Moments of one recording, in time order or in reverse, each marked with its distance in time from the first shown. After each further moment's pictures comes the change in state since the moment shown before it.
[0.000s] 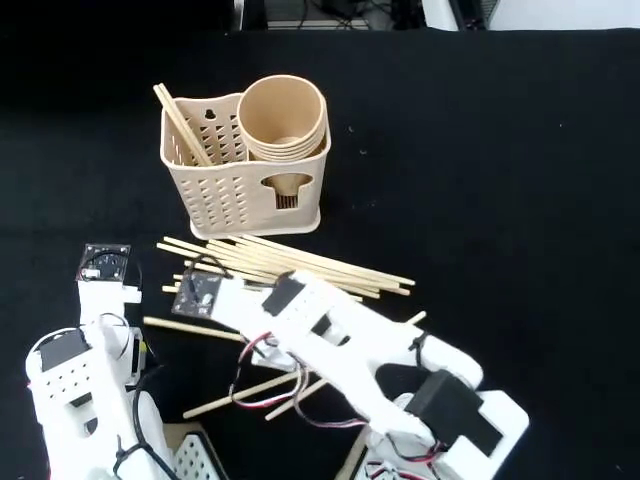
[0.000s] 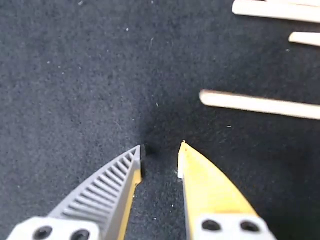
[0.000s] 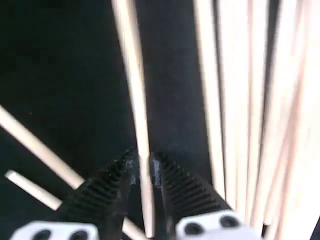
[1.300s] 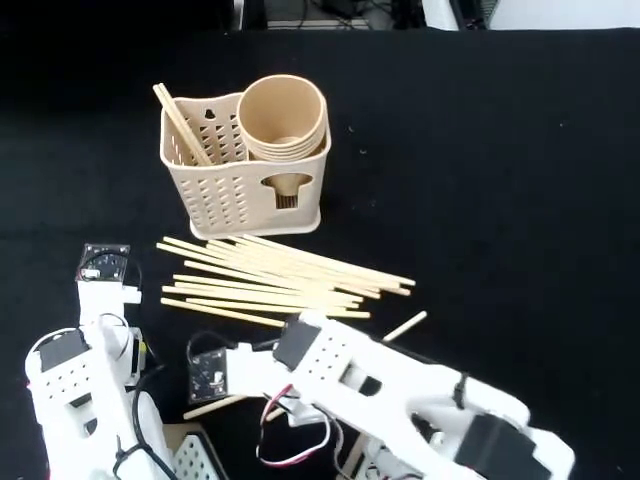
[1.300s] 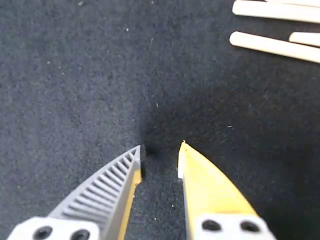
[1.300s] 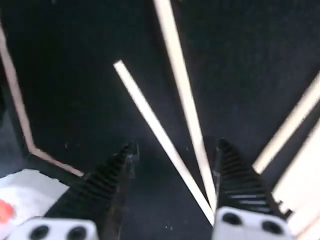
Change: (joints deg) left arm 0.0 0.0 0.0 0.0 0.0; right arm -8.8 -16.4 11.8 16.1 8.7
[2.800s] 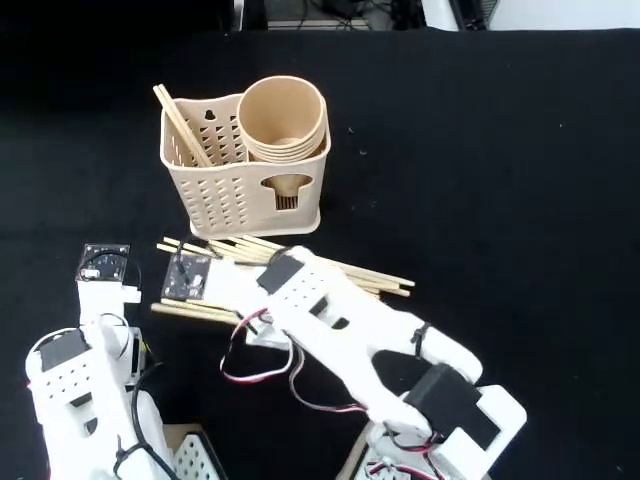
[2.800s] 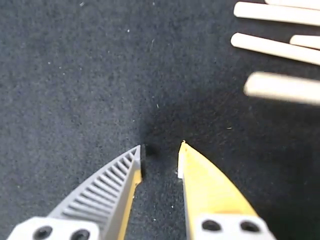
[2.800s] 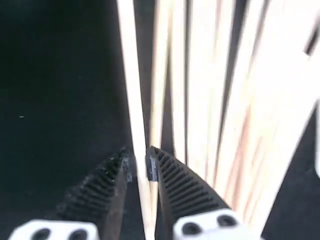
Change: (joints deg) left arm -0.1 0.0 0.0 0.0 0.1; right arm 12.0 17.7 -20.6 -11.2 -3.3
